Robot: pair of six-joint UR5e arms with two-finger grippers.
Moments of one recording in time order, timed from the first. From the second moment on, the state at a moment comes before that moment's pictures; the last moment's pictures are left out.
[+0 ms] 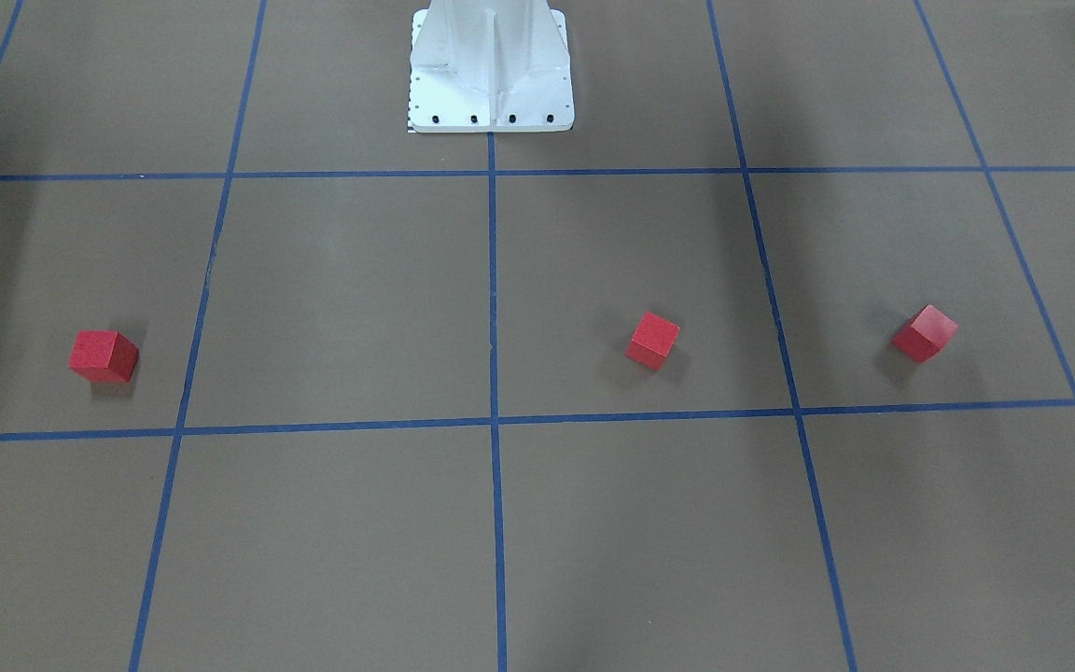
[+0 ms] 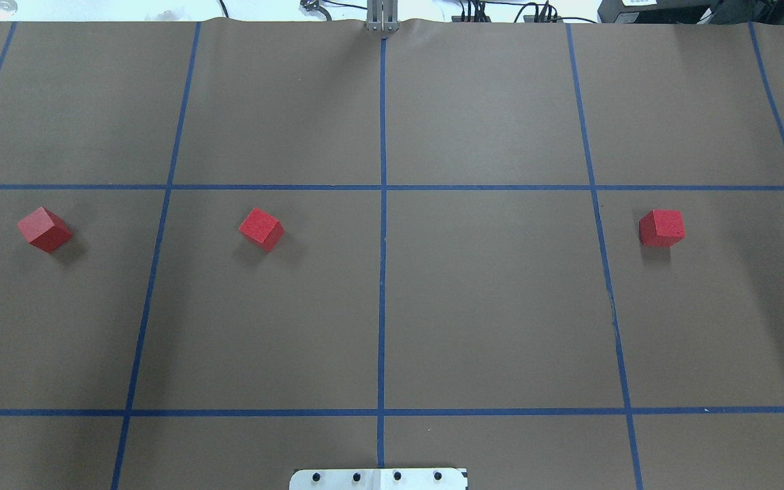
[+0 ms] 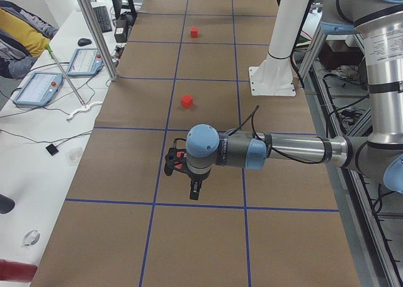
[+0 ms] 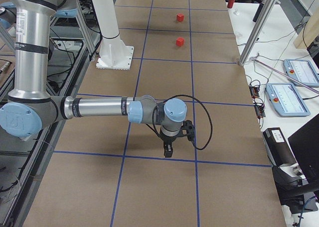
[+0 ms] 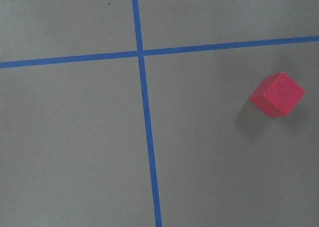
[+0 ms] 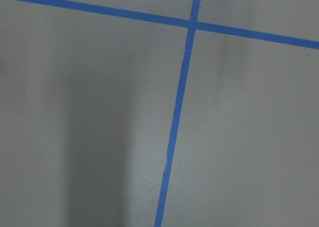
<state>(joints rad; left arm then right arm) -1.61 -1.34 -1.87 -1.63 -2.44 0.04 1.51 -1.70 1.76 -1.69 2.33 -0.14</state>
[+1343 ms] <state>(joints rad) -1.70 -1.50 -1.80 -1.85 -2.46 -0.20 1.53 -1.65 1.80 -1.31 2.35 0.05</state>
